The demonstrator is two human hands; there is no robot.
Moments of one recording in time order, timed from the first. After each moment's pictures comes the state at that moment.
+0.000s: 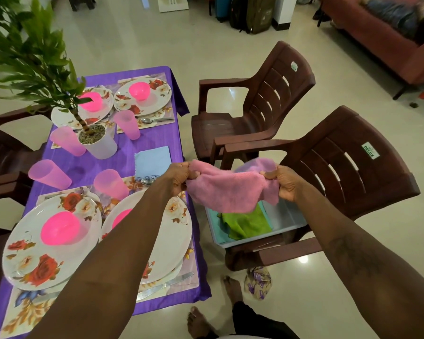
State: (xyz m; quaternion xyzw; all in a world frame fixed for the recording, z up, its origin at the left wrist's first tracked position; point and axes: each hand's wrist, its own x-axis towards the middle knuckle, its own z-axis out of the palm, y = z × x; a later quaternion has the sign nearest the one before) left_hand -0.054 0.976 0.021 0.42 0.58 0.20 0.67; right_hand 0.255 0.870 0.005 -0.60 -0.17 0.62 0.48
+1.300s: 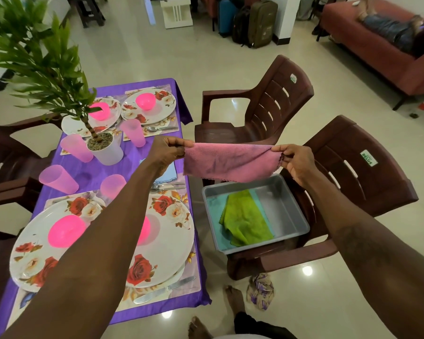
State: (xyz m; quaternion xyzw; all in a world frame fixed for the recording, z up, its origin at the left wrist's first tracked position) left_hand -0.081 1.010 0.089 0.61 0.49 0.33 0.53; right_hand 0.281 0.895 0.057 -0.60 -0.27 0.47 0.58
